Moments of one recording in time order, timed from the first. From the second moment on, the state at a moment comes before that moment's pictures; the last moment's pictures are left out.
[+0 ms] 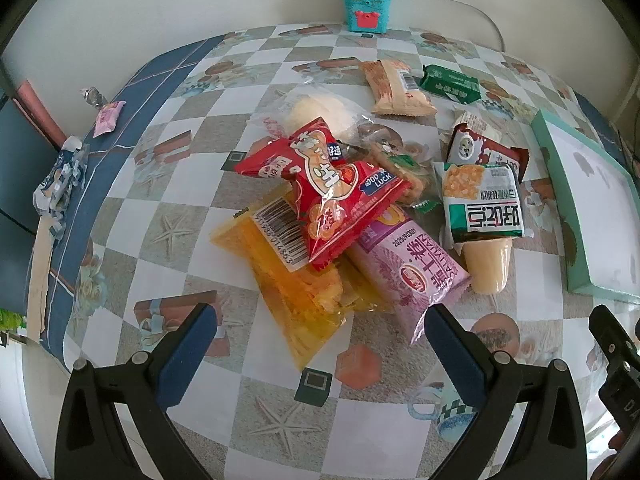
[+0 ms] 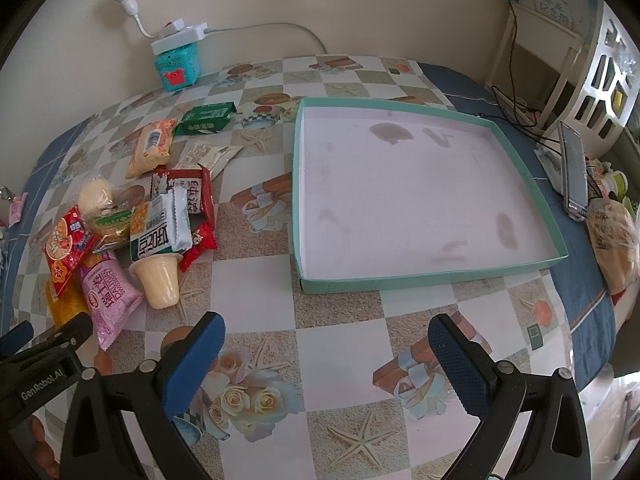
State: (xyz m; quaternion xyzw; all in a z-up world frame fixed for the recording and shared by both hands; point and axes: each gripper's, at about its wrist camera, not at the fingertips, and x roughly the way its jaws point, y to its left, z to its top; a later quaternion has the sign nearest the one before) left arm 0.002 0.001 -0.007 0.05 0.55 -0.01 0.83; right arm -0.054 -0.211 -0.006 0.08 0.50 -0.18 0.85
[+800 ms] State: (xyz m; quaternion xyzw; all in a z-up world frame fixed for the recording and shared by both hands) left arm 0.016 0.076 -0.005 -0.11 0.52 -0.01 0.85; right arm -0.008 -0.151 -0.016 0.11 0.49 -0.02 0.86
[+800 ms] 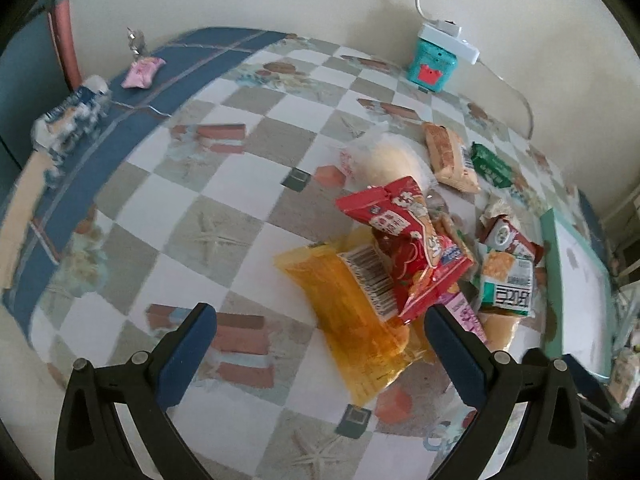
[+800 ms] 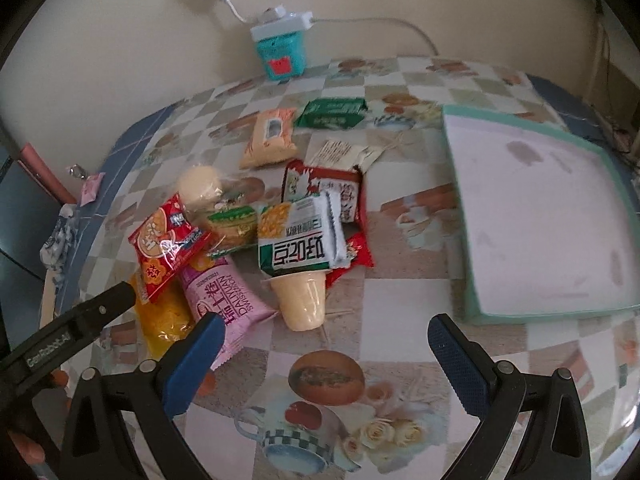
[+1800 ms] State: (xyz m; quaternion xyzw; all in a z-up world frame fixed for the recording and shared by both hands) left arm 0.035 0.109 -0.034 -0.12 0.55 0.01 0.82; right arm 0.006 -0.084 -0.024 0.00 0.48 0.08 0.87
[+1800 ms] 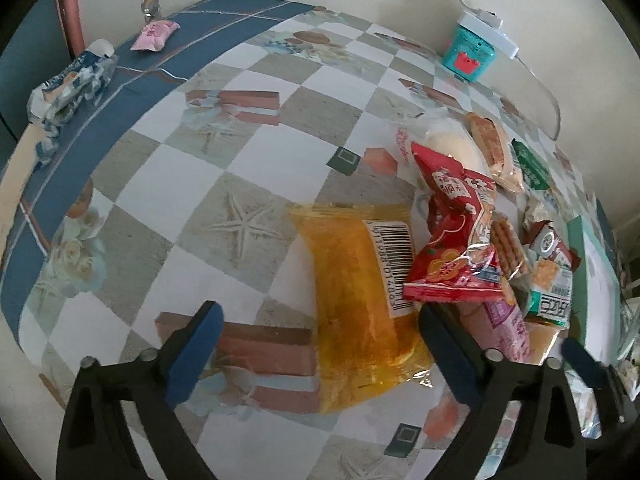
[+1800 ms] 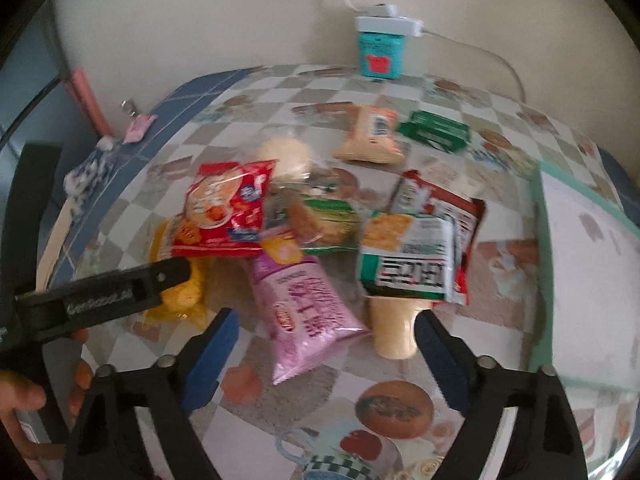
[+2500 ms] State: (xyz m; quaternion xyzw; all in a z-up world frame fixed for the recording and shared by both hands) left arm 0.050 0.087 -0.042 -0.11 0.57 -0.02 0.82; right arm 0.034 -0.054 -0.046 -0.05 0.49 0.11 0.86
